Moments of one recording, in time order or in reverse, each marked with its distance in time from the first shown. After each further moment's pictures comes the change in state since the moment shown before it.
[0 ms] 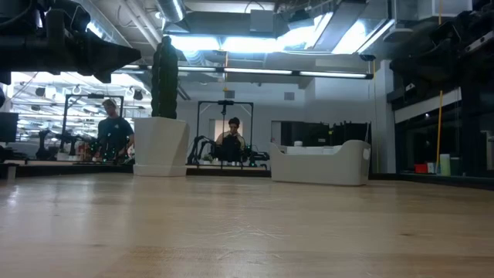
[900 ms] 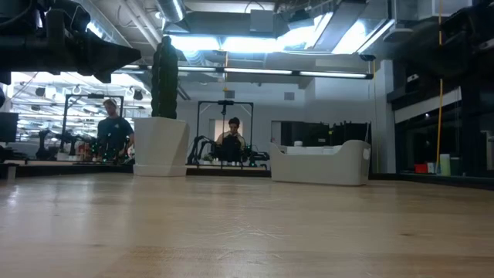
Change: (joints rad) left arm 0.000 0.000 0.000 0.000 0.000 0.000; right arm 0.119 -0.012 0.000 -0.003 0.026 -0.117
